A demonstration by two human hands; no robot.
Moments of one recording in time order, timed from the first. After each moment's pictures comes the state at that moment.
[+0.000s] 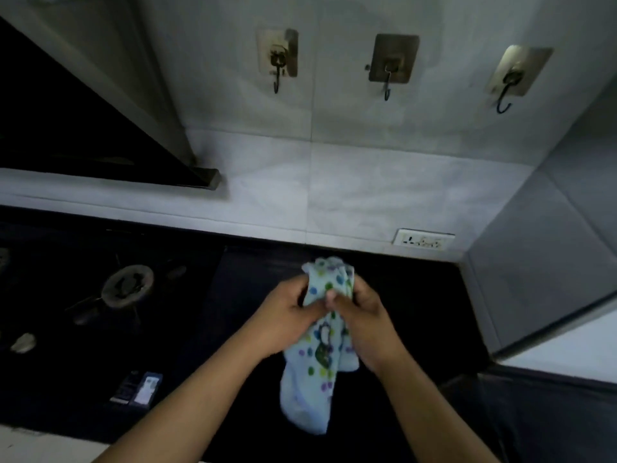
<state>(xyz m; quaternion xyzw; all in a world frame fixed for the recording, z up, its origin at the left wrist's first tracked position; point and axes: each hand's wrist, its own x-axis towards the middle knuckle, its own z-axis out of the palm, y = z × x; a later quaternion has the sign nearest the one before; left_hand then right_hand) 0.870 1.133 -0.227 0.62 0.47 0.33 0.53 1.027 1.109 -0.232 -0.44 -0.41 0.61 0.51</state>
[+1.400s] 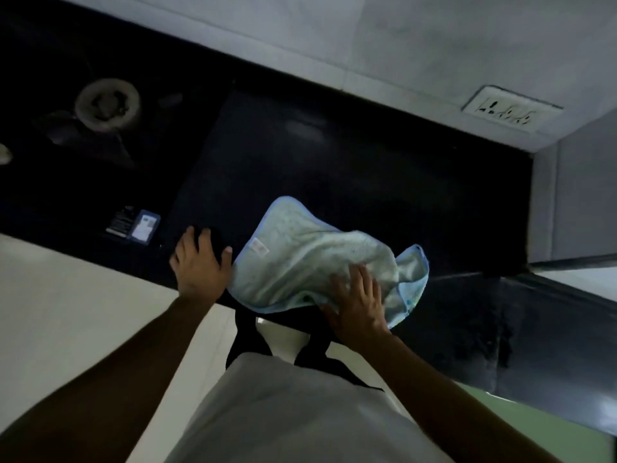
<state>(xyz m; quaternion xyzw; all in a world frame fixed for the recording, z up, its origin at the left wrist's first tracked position) 0.745 1.028 -0.493 0.52 0.83 0.05 0.20 1.052 0.996 -0.472 -0.60 -0.77 0.21 -0.07</state>
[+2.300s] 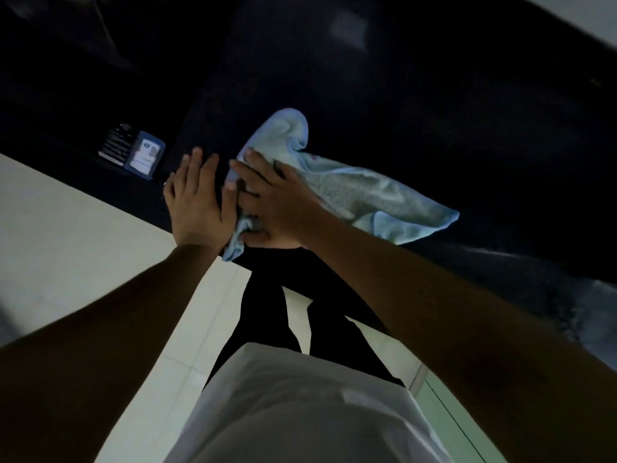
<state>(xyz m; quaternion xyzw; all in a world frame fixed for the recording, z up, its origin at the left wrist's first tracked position) 0.716 1.038 -0.529 0.53 0.83 0.12 0.08 0.873 1.116 -0.533 -0.21 -0.97 0.14 0.00</state>
